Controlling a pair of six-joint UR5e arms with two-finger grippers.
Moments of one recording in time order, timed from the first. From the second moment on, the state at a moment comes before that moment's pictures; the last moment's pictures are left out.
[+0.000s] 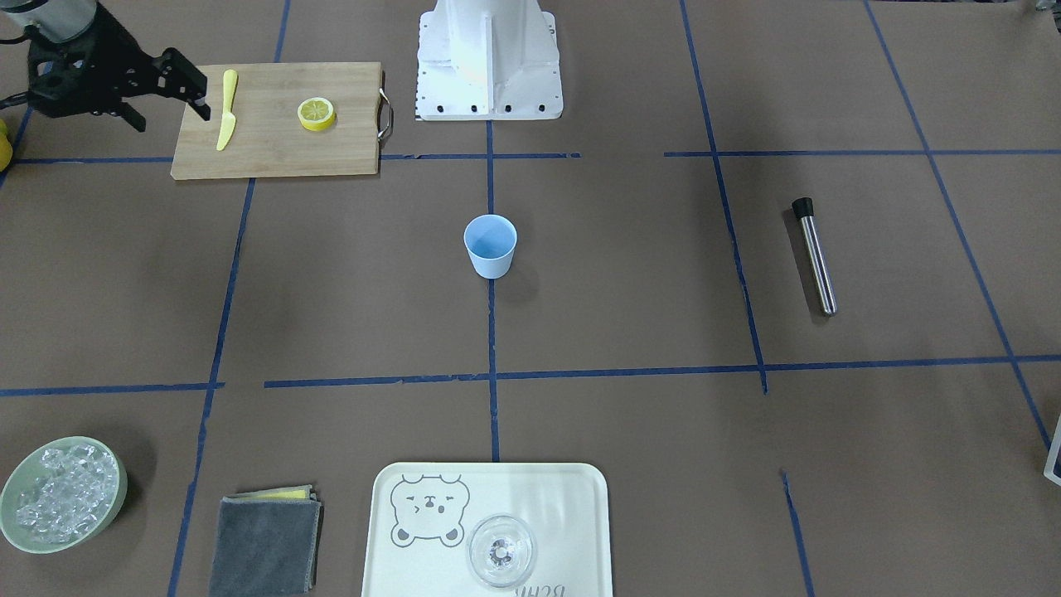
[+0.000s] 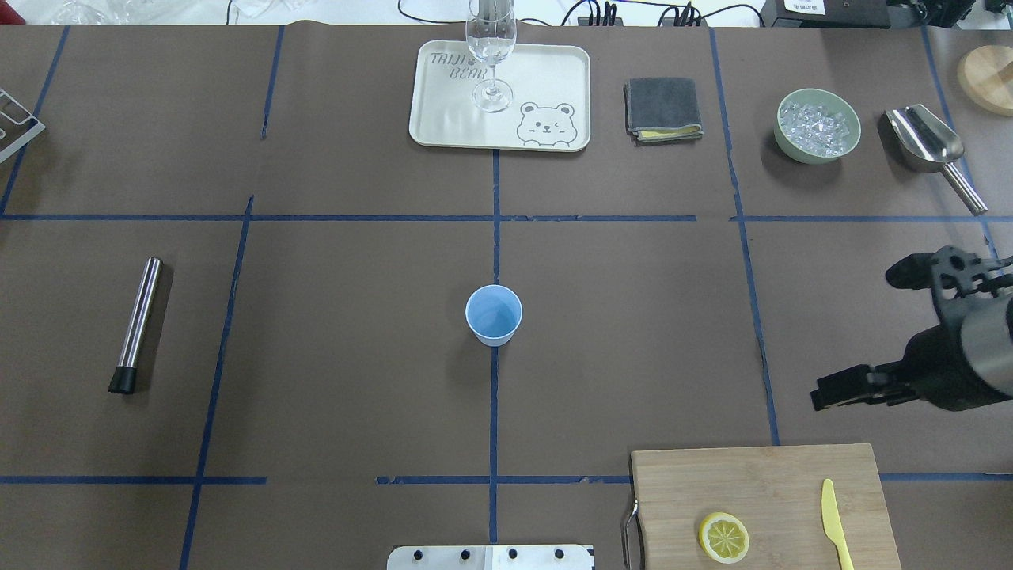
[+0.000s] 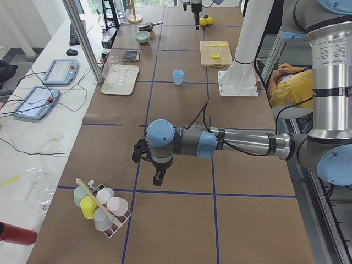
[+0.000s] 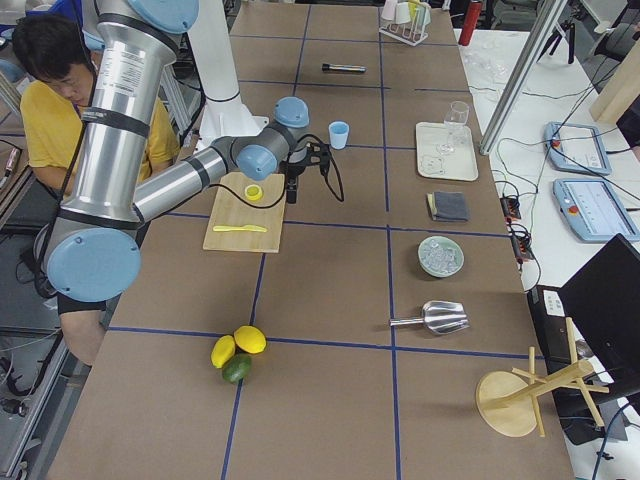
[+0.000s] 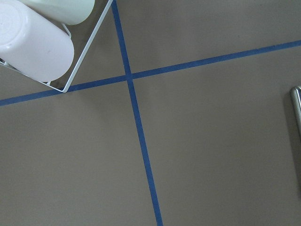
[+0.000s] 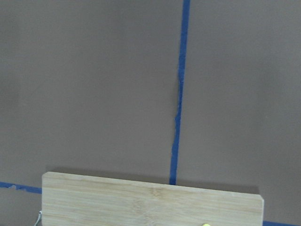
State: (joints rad) left arm -1.57 -1.44 -1.79 -1.58 -2.42 0.15; right arm 0.62 -1.81 2.34 -1.31 2.09 1.08
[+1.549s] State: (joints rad) left arm -1.57 -1.43 -1.77 -1.61 -2.42 0.15; right arm 0.01 -1.71 2.26 -1.32 1.52 1.61
